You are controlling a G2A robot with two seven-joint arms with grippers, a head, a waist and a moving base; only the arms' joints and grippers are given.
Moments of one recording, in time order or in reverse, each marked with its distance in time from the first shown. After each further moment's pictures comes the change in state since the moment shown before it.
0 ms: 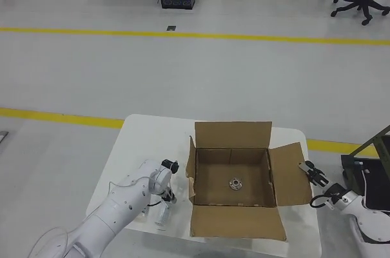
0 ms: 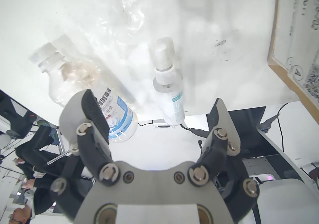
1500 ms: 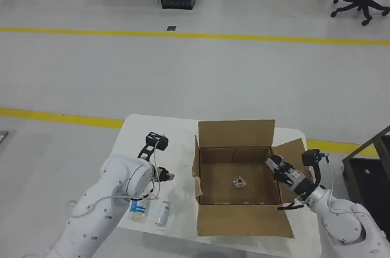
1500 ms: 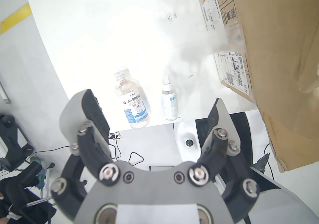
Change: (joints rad) left arm 0.243 0.127 -0.397 -0.709 0.201 0.061 -0.119; right arm -0.004 -0.026 -0.189 -0.267 -0.418 -0.063 -0.238
